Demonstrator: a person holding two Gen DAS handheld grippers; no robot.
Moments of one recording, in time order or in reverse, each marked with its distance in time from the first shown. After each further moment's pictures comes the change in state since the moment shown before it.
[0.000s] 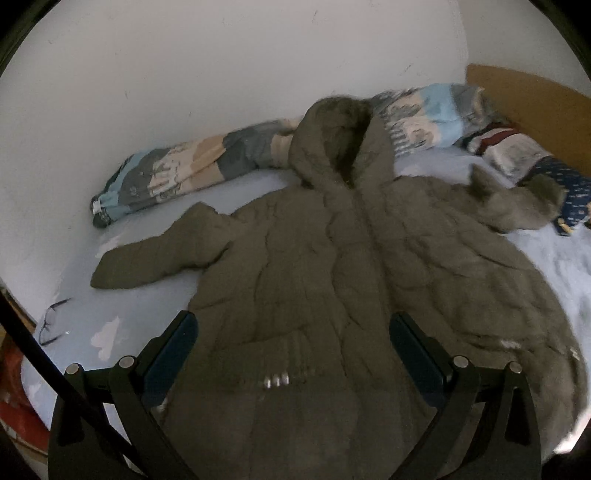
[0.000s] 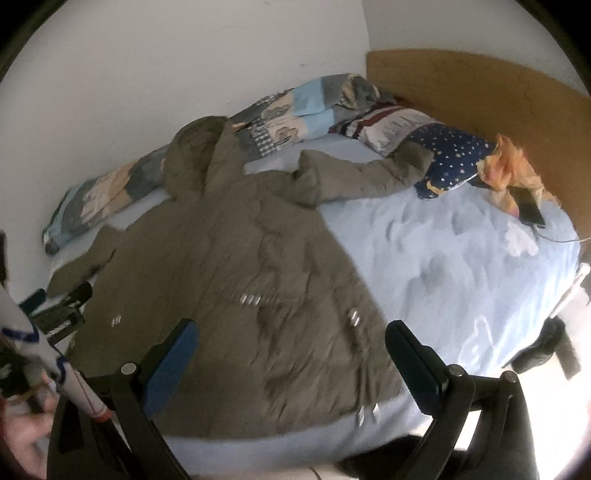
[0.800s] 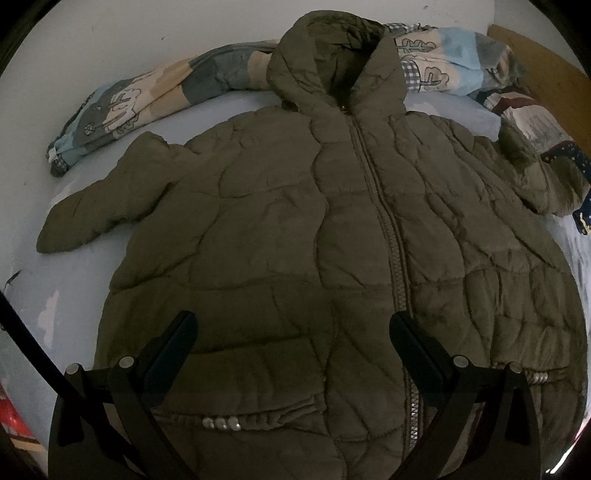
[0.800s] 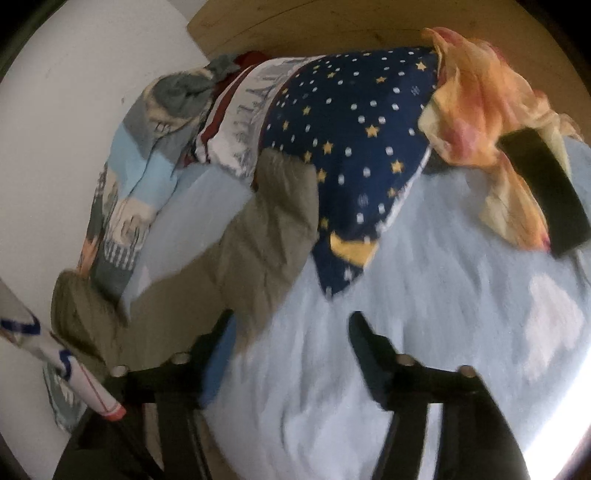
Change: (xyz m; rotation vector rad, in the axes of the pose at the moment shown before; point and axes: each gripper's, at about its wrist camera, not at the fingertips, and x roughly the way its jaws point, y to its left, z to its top) left arm 0.112 -0.015 0.019 -0.033 0.278 -0.093; right arm 0.216 -0.279 0.233 0.566 0.139 -0.048
